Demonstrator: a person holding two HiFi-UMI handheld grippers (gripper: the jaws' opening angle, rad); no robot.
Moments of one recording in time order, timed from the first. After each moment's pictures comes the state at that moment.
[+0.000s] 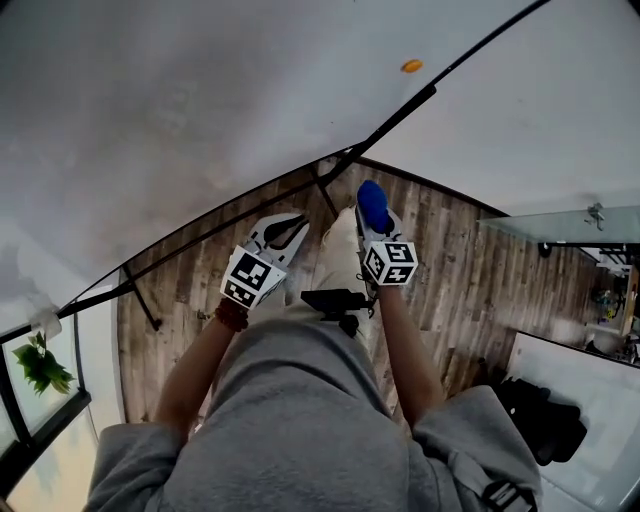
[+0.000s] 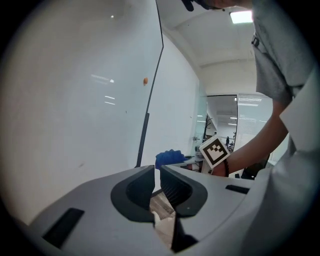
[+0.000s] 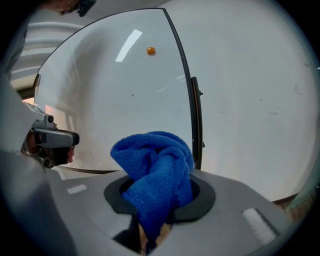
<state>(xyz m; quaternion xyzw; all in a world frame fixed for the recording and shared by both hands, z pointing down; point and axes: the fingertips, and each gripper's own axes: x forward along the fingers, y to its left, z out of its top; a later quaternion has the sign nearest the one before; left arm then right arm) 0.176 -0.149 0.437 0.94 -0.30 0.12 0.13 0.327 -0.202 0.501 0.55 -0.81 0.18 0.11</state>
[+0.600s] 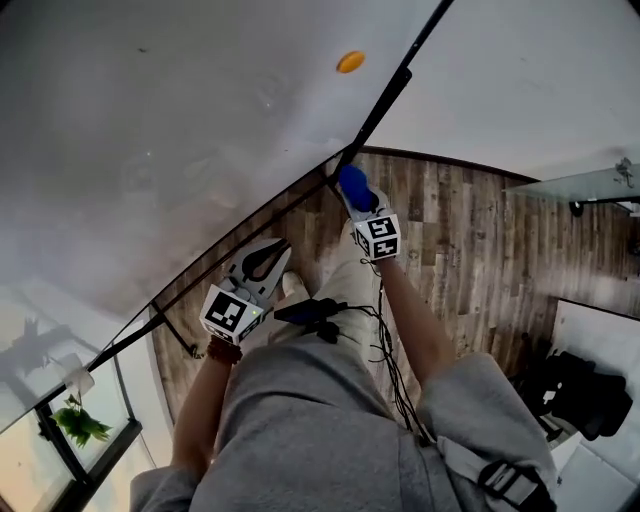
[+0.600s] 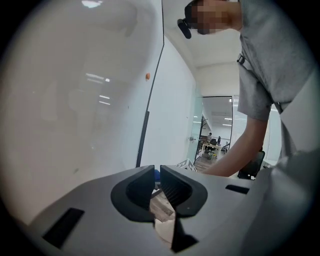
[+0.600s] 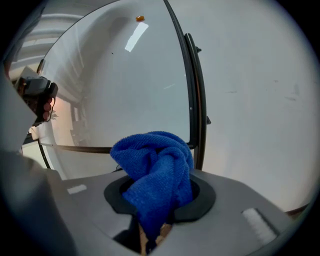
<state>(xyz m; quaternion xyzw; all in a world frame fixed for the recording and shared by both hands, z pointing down) 0.181 -0.193 0.447 0.95 -0.27 0.11 0.12 0.339 -0.305 0.627 0.53 -0.83 0.15 0.14</state>
